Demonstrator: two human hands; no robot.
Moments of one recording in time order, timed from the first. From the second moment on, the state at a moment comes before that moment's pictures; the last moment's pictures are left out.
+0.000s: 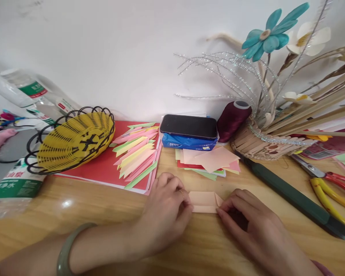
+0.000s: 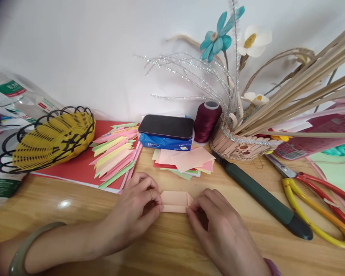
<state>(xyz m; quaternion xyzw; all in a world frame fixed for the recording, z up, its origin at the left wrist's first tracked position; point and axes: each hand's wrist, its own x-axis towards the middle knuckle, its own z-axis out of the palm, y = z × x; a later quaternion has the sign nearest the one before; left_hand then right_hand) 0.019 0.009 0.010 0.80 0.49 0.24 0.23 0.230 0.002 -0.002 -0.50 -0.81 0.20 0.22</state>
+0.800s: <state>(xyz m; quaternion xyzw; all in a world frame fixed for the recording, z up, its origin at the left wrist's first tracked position) 0.023 0.011 0.011 0.81 0.51 0.17 0.22 0.230 0.004 -0.002 -0.53 -0.81 0.18 0.17</state>
